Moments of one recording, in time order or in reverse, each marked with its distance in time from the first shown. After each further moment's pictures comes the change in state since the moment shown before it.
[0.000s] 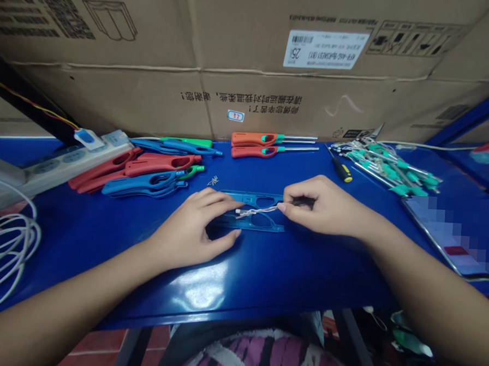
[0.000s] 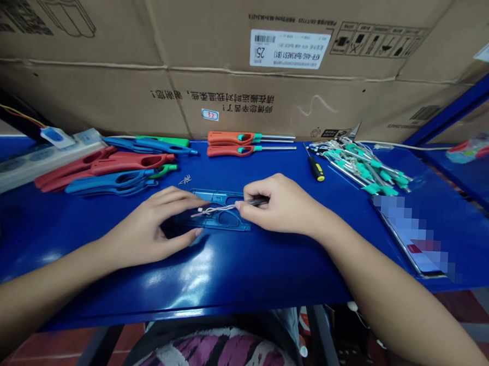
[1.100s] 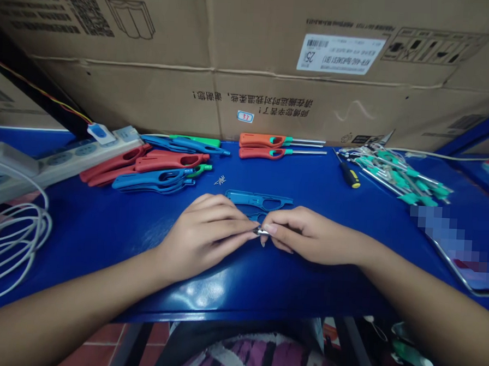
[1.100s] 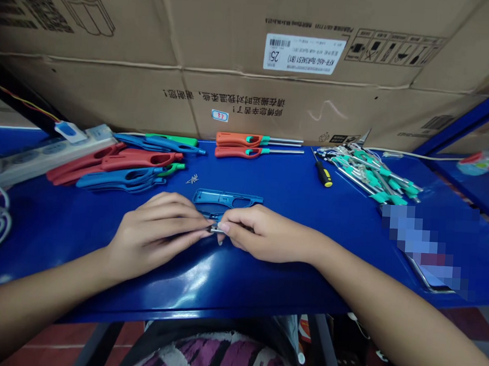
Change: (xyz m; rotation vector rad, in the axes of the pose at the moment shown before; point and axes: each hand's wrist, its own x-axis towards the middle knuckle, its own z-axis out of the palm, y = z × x) left_hand -0.007 0.012 0.003 -0.061 0.277 0.259; right_hand 0.000 -0.020 0.026 0.444 -0.332 -0.088
